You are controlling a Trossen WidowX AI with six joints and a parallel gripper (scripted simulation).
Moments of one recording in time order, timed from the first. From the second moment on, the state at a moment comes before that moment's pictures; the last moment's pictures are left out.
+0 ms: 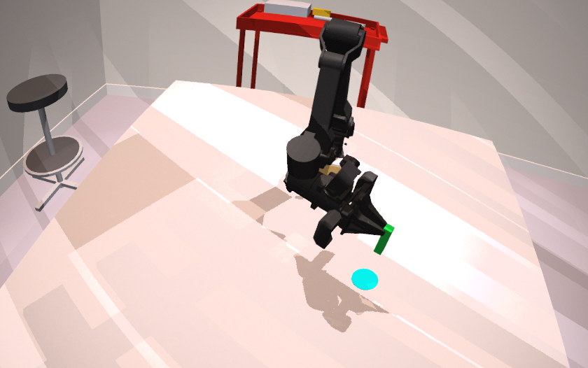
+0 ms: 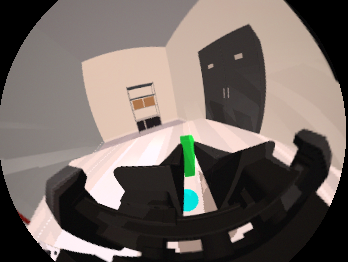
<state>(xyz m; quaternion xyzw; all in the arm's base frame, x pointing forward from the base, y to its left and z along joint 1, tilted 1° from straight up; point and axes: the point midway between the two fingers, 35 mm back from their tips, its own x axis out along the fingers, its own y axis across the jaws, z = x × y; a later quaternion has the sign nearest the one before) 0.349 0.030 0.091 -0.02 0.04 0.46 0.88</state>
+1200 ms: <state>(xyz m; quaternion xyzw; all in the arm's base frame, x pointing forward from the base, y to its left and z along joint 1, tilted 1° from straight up) 0.338 0.030 0.076 -0.03 0.03 0.47 0.88</state>
